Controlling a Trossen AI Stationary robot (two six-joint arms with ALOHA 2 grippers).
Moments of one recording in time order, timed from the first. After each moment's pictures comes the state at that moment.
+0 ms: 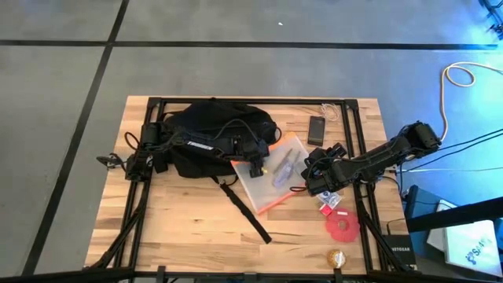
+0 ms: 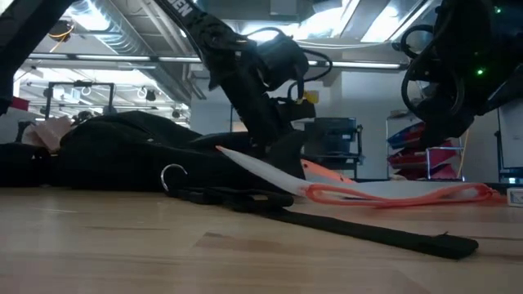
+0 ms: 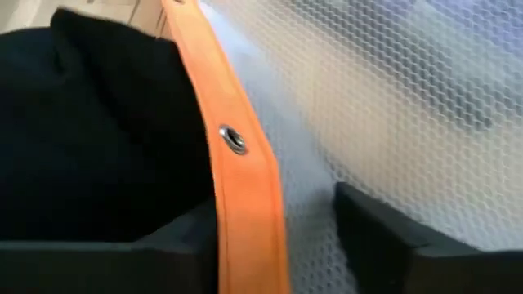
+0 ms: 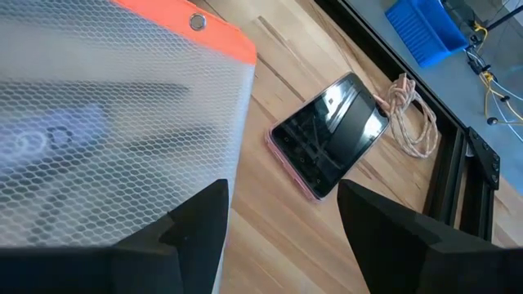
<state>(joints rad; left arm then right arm) 0.12 2.07 1.33 -0.16 -0.26 0.07 0.34 1.36 0.68 -1.02 0.82 1.15</state>
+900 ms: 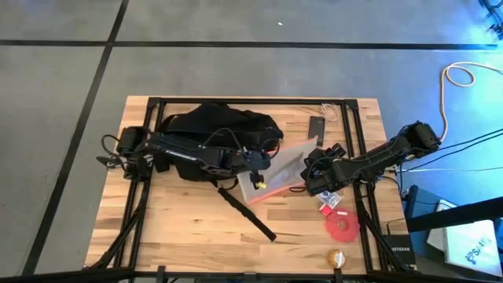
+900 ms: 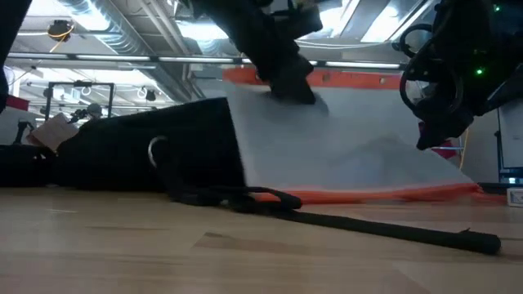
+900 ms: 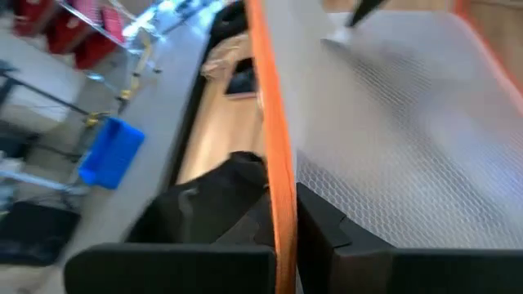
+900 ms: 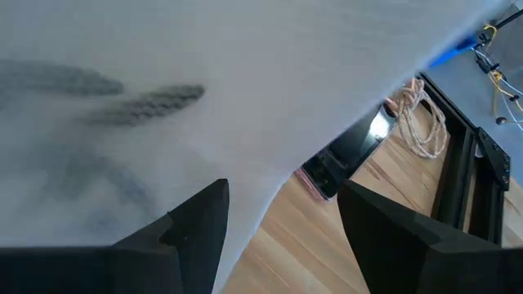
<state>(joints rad) -0.07 1.86 1.33 -0.07 -0.66 0.36 0.34 1.36 0.68 -0.99 0.81 1.13</state>
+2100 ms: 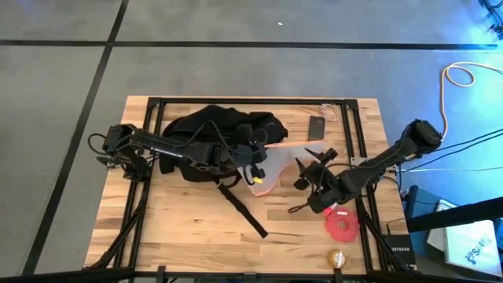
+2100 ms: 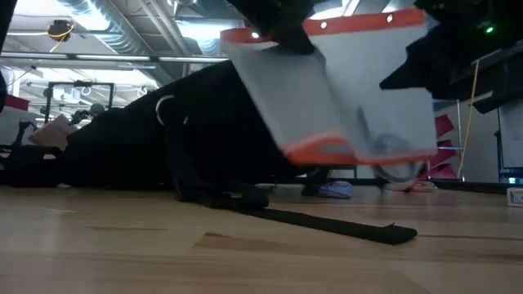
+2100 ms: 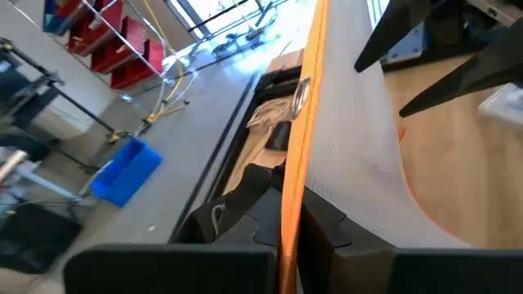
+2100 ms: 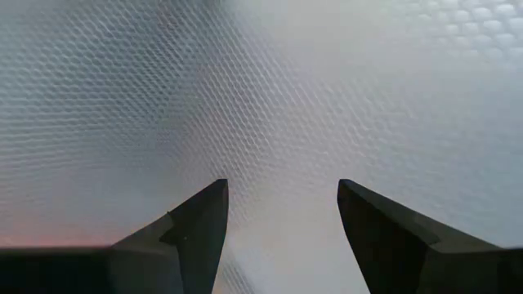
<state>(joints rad) -0.09 1.73 1.33 0.00 -0.69 0.31 0.56 1.30 0.68 -0.61 1.30 0.75</state>
